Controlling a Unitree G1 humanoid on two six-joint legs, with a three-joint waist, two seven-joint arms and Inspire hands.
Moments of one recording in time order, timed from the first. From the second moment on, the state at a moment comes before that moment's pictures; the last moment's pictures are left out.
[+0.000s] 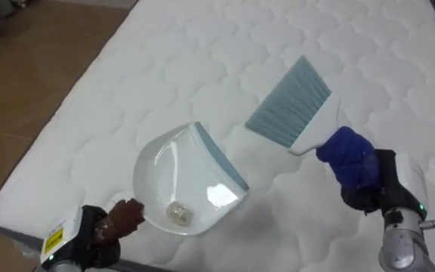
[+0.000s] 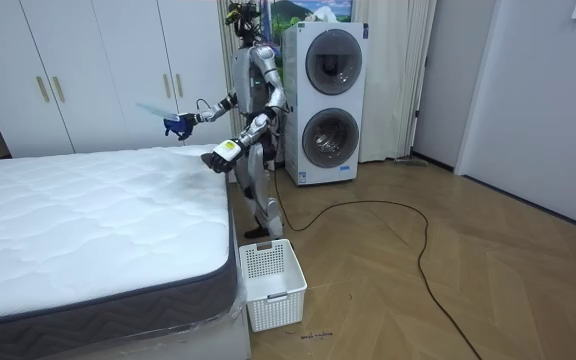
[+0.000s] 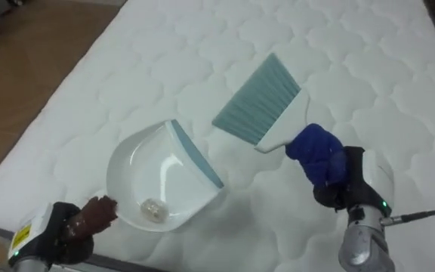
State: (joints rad) left arm 0.21 0.33 -0.09 0.45 0.58 -0.05 0.31; right arm 0.04 -0.38 0.08 0.53 -0.35 -0.11 -0.47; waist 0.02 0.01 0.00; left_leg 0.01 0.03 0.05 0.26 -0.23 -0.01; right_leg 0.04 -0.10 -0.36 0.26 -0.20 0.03
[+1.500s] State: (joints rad) left arm 0.09 0.35 -0.07 0.46 0.58 -0.07 0.27; right arm 0.08 -0.34 0.06 0.62 -0.22 -0.13 -0.53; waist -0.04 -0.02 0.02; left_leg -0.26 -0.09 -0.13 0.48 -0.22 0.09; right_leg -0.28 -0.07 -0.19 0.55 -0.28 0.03
